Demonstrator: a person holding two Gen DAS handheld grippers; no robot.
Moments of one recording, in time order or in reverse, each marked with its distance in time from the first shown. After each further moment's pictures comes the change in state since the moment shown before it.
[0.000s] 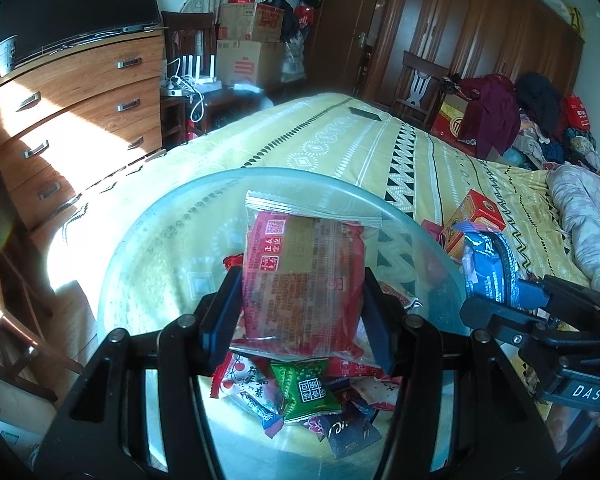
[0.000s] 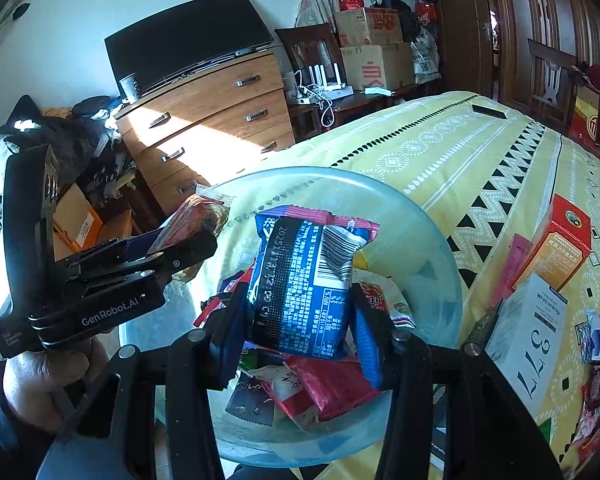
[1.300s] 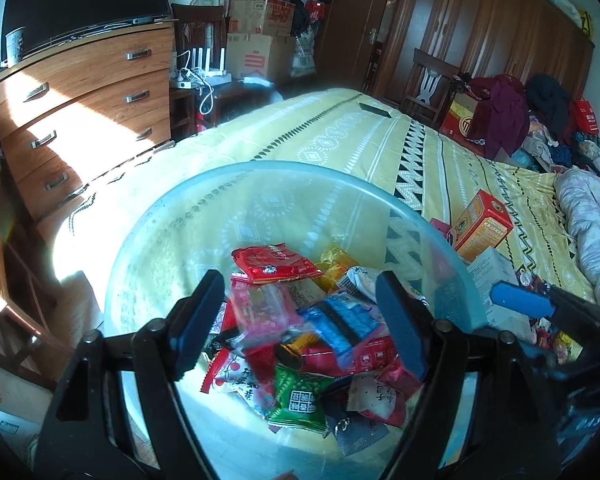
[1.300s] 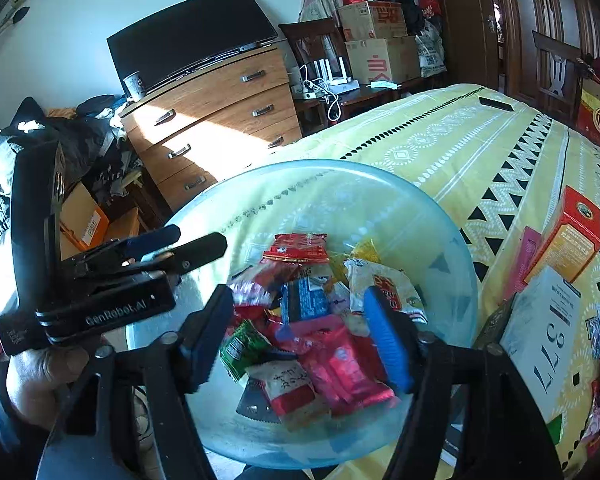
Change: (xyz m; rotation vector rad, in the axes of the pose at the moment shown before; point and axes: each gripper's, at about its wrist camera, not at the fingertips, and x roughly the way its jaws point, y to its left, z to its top) left arm -0.002 0.008 0.000 -0.029 0.013 0.021; right arm 0.001 0.006 -0.010 0.017 0.013 0.022
